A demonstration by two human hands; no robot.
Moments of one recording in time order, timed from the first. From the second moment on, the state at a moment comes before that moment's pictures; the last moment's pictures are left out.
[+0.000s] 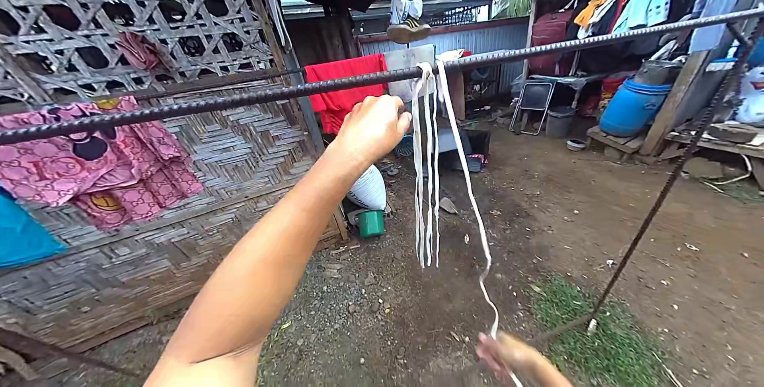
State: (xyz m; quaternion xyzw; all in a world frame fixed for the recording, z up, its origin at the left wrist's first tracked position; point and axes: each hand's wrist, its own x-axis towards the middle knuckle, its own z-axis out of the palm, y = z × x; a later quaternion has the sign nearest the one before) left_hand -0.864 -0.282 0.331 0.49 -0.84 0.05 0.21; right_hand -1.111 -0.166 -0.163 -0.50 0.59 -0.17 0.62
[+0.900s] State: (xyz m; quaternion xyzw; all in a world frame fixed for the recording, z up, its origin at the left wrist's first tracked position) left_hand -0.900 -0.321 0.289 0.39 -0.71 -0.07 0.59; right_hand -0.998 -0.330 0.272 -0.52 0.42 -0.74 -0.05
